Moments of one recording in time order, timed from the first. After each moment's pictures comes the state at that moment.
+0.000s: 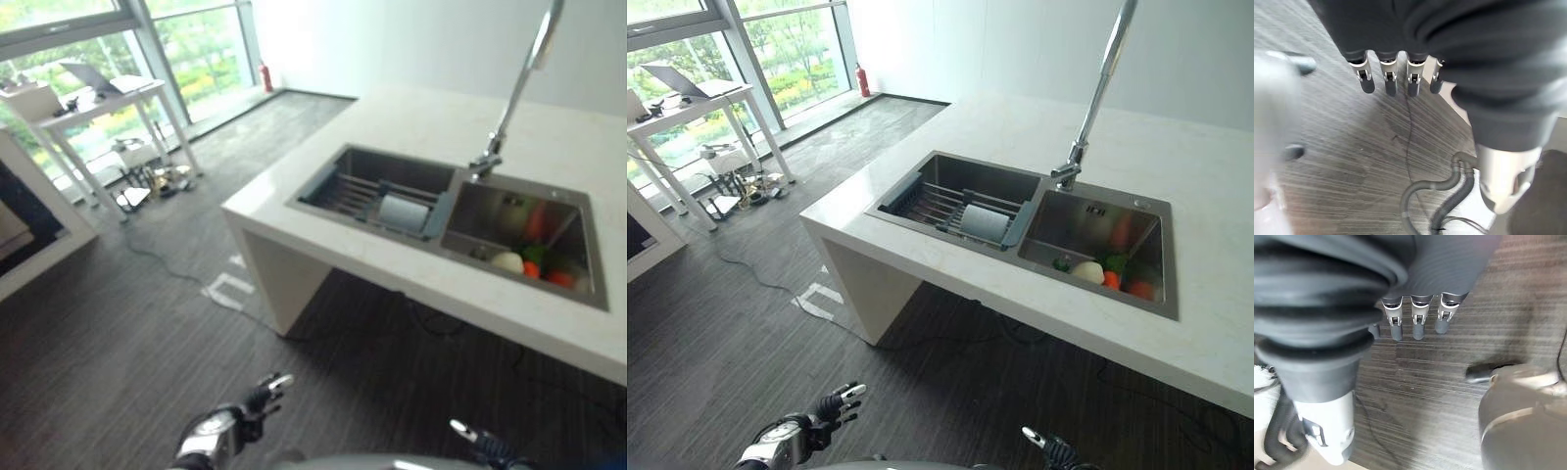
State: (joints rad) left arm 0.02 0.27 -0.27 0.98 -0.53 0.02 -0.31; right arm -0.02 -0.34 0.14 1.23 0.52 -0.01 0.11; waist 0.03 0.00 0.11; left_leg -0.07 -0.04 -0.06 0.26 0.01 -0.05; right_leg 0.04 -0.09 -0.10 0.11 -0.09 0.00
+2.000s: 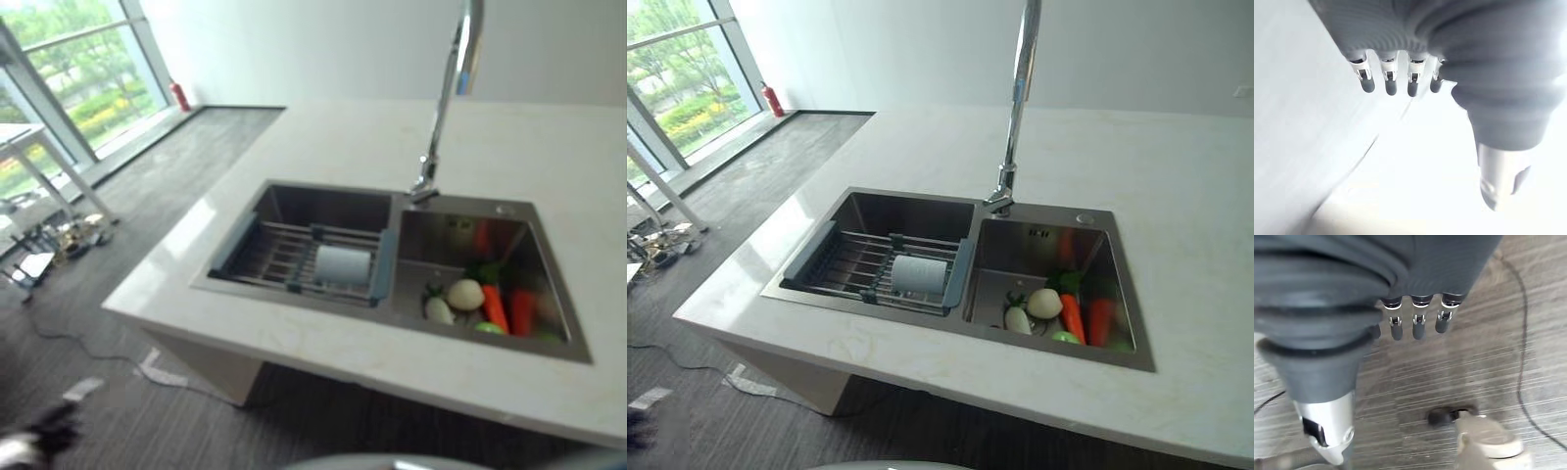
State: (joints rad) left arm 0.03 1.08 0.35 1.16 -0.52 0.23 -0.17; right arm 0.14 -0.44 -0.02 1.37 0.48 0.01 0.14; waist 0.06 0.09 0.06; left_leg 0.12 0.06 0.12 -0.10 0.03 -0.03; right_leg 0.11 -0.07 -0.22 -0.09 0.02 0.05
